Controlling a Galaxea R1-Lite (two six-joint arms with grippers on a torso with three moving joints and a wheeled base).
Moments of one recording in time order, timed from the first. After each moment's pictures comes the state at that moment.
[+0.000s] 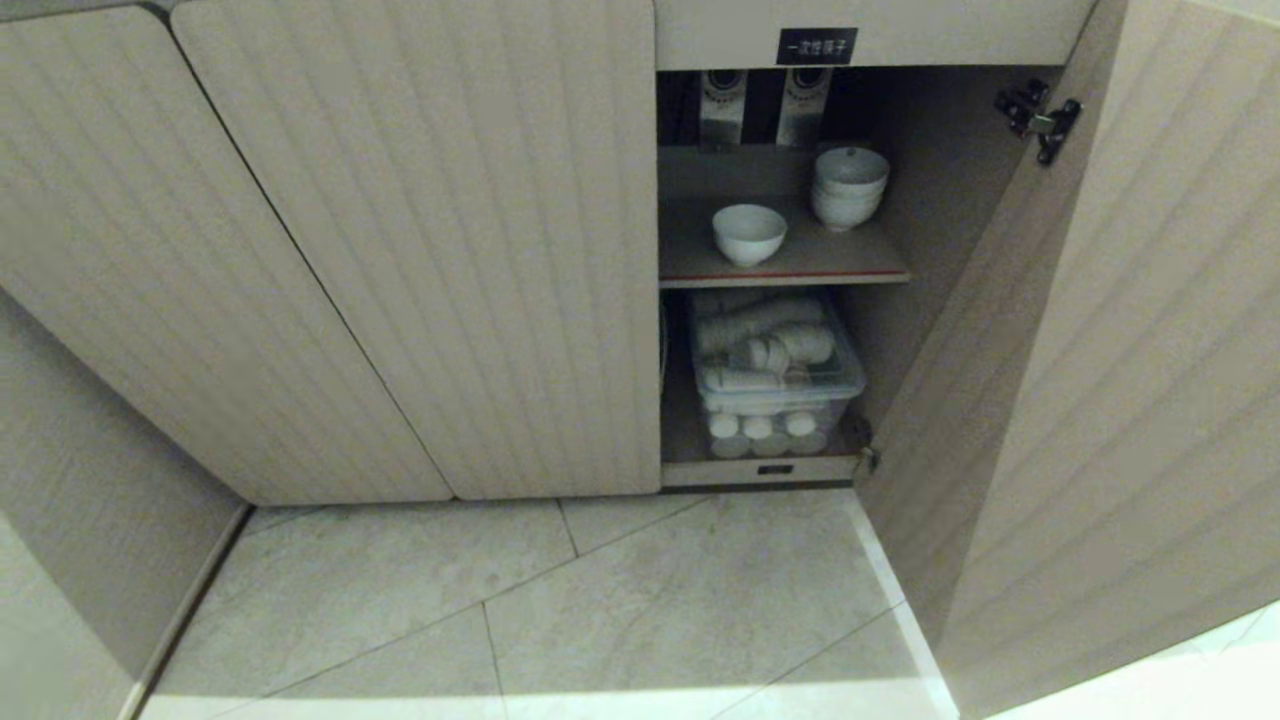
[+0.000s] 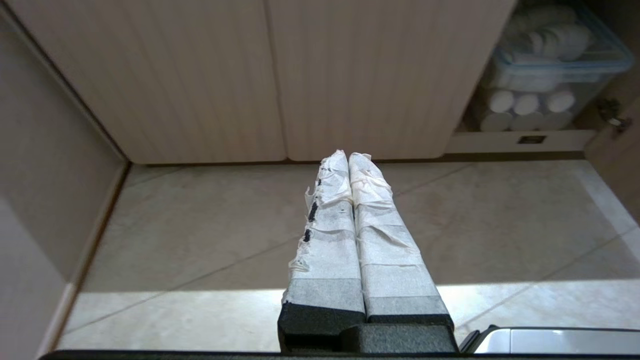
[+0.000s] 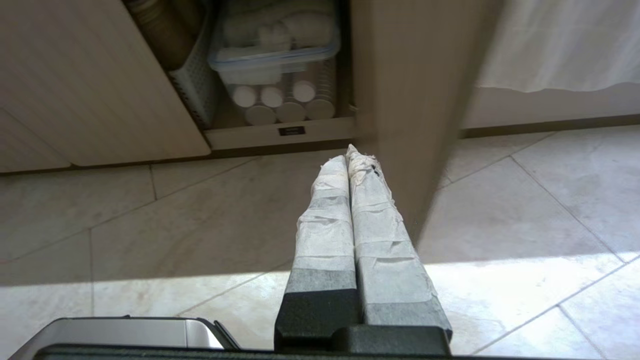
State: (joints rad) left arm 0.00 0.00 0.00 0.00 0.00 -0.02; right arm 0.00 0.00 0.00 0.00 0.01 0.09
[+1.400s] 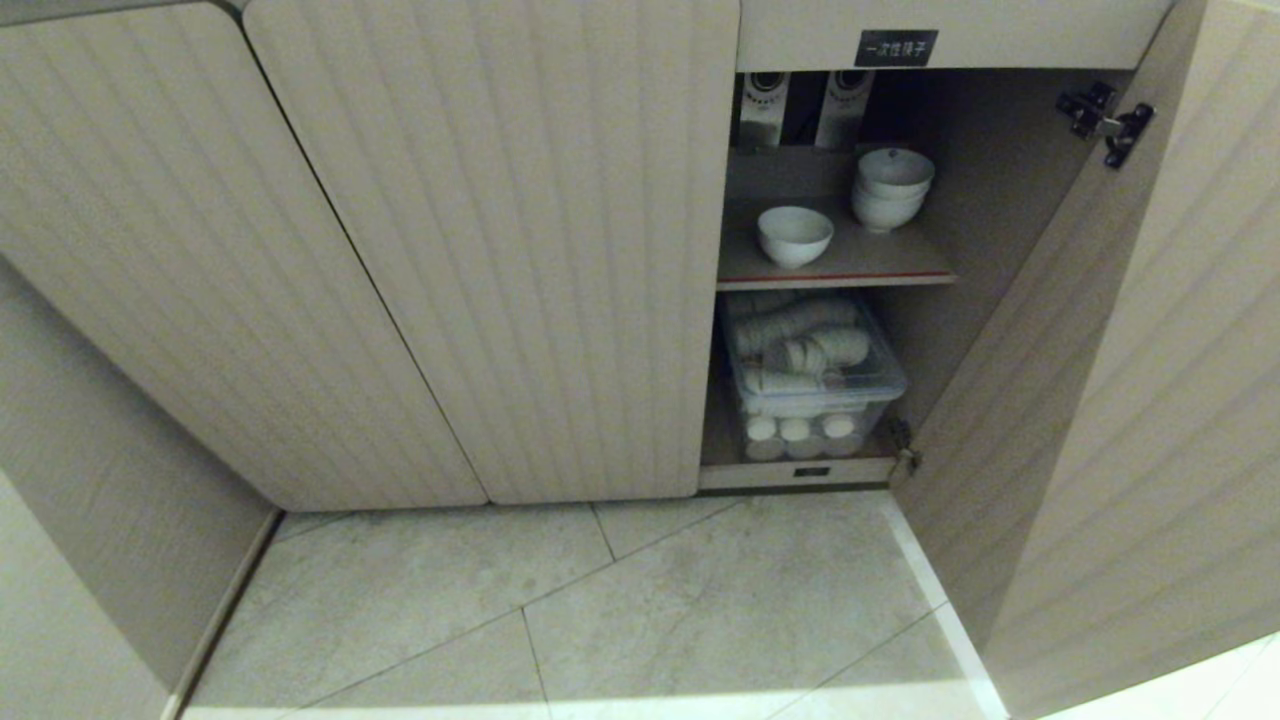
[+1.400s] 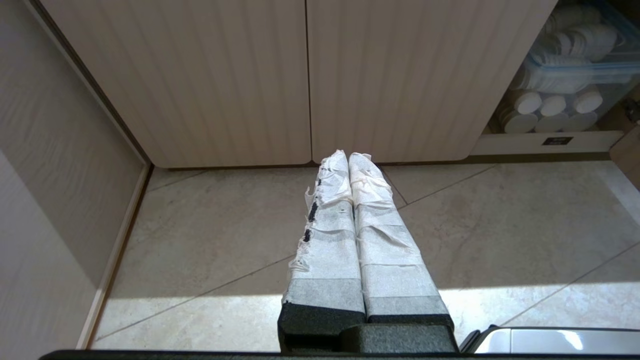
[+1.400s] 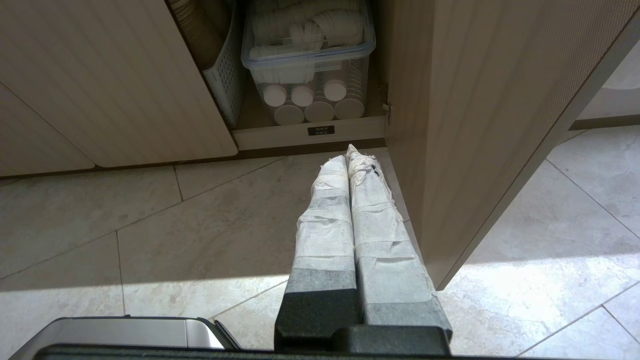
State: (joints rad) left arm 0.00 0.00 0.00 0.00 -0.01 -0.02; right arm 0.00 0.00 0.00 0.00 0.01 0.09
